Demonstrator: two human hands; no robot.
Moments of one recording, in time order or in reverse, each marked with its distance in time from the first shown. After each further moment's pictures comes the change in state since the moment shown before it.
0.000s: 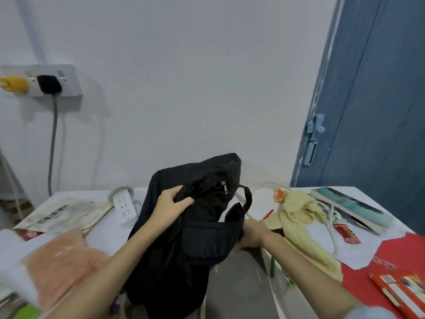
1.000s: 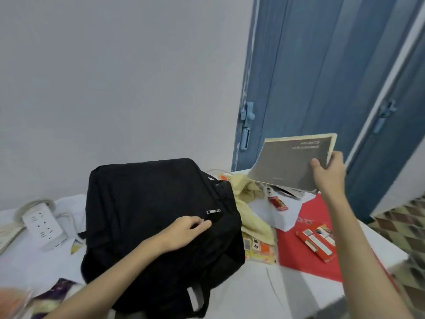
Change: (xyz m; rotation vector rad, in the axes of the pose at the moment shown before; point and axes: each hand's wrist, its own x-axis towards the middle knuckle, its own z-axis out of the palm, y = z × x) left_hand -0.006 -0.015 0.118 0.358 -0.766 0.116; right_hand -0.173 0.116 -0.116 0.733 1.285 0.620
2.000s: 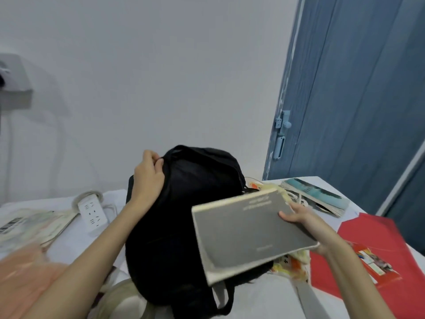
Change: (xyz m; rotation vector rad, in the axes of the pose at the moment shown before) left_hand -0.034 -0.002 -0.123 -0.038 1.127 -0.068; right_hand -0.073 0.010 0.048 0.392 -0.957 0.478
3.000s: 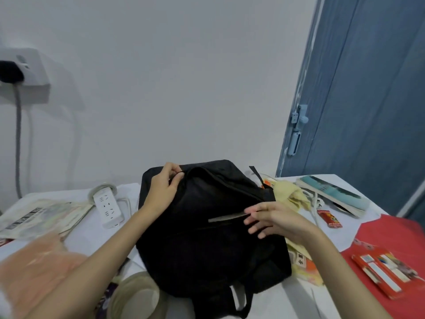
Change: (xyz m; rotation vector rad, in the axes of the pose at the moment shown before) left_hand -0.016 -0.040 0.008 -0.121 -0.221 0.056; right_hand 0.046 0.009 0.060 -0.251 -0.239 0.085
